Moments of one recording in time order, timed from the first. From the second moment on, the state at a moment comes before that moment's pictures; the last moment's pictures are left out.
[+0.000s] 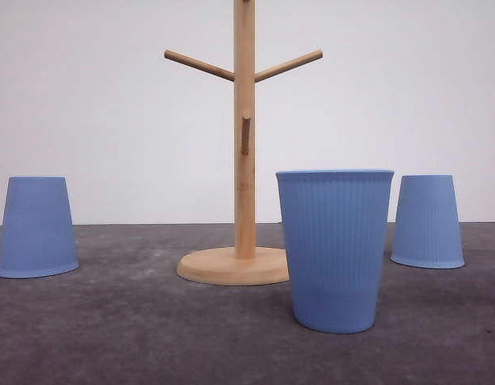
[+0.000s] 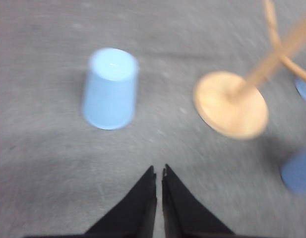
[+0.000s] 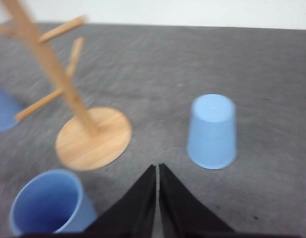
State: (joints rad) left_arx -0.26 0.59 0.88 -0.91 0.10 -0.12; right_arx 0.23 0.58 0.79 -0.64 -0.22 0.07
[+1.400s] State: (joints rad) left_arx -0.18 1.25 0.94 -0.57 0.02 -0.19; right_arx 0.39 0.65 0.79 -0.65 -0.18 -0.02
